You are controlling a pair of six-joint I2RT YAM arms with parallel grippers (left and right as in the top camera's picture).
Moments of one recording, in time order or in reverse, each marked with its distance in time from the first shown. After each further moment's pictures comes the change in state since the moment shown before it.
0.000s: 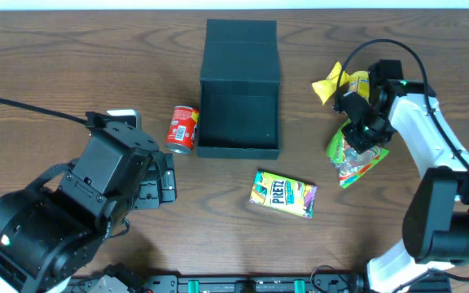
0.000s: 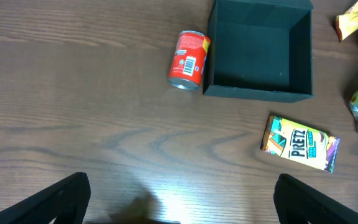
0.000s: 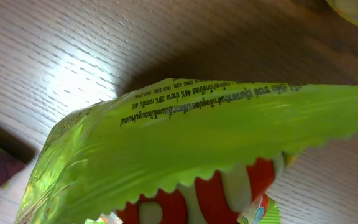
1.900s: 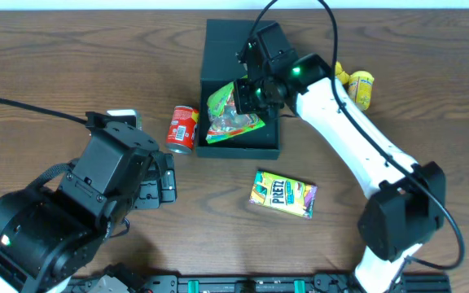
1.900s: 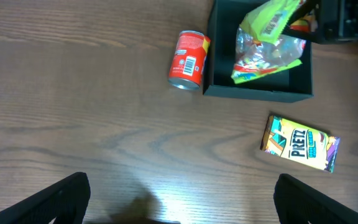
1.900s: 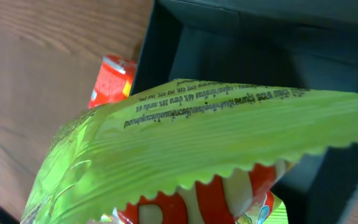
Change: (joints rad) left arm 0.000 0.000 0.000 0.000 0.000 0.000; right arm 0.541 0.128 0.425 0.113 -0.254 0.948
